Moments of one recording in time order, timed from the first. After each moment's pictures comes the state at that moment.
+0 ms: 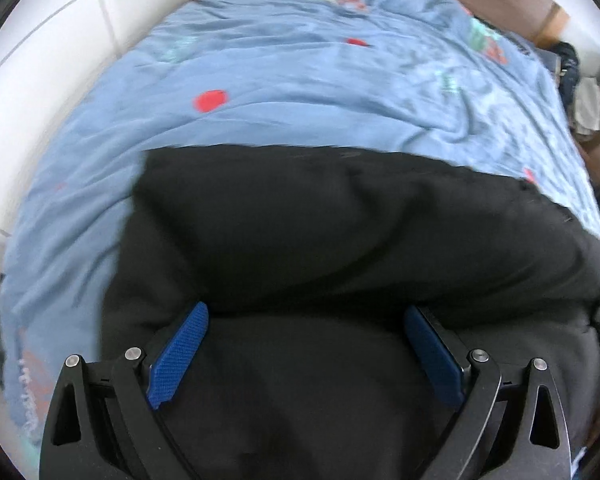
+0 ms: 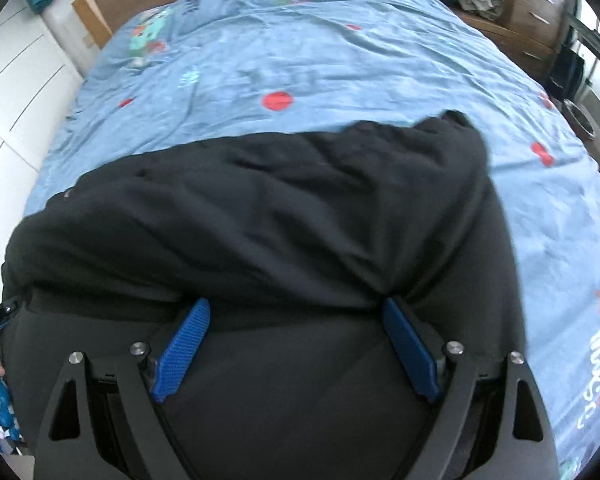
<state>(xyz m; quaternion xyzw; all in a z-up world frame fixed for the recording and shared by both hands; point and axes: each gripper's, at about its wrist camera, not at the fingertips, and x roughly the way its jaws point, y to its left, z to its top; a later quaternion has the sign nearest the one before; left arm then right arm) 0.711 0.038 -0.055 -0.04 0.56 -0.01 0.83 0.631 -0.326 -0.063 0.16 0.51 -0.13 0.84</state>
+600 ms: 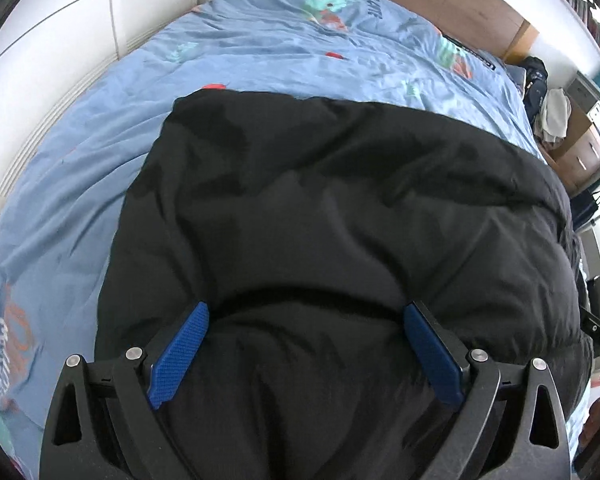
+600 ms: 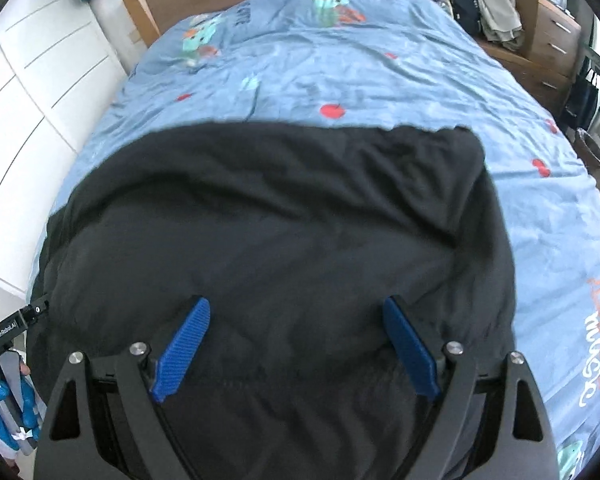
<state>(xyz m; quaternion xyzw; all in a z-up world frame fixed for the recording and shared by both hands) 0.626 0.041 -0.047 -0.08 0.51 -0.06 0.85 0.576 -0.260 -0.032 0.13 0.48 -0.07 0.86</state>
